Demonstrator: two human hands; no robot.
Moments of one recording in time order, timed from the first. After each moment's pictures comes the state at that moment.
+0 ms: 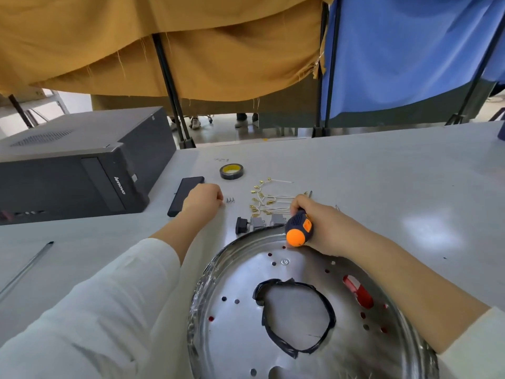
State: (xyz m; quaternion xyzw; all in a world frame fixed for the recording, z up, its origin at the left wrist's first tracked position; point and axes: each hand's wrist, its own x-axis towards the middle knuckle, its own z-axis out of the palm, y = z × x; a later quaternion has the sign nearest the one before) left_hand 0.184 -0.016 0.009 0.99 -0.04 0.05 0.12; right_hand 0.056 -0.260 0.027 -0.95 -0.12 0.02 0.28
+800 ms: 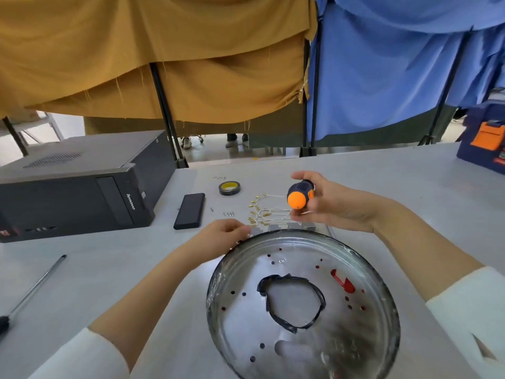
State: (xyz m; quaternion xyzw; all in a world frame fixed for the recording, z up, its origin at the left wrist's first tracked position) left_hand 0.061 -0.023 0.046 0.88 -0.13 -0.13 0.43; right_hand 0.016 -0.270 0.110 -0.72 -0.13 0.16 0.66
